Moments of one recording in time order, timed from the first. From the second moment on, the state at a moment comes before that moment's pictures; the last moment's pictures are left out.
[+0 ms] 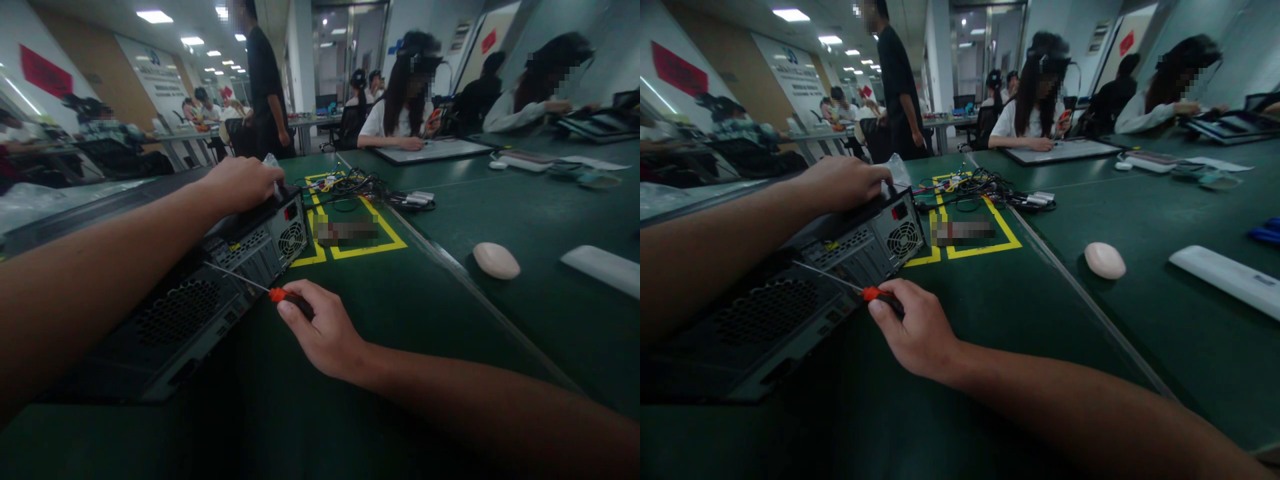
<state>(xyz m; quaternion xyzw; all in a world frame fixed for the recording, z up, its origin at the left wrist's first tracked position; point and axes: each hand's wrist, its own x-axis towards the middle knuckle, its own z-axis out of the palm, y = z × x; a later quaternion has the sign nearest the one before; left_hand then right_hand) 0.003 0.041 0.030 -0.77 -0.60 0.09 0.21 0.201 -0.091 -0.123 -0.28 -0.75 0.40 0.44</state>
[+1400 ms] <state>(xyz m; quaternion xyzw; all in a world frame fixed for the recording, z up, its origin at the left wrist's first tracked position) 0.001 0.045 0.029 -0.75 -0.63 0.10 0.20 0.202 -0.092 -0.121 -0.28 -0.76 0.41 0.43</state>
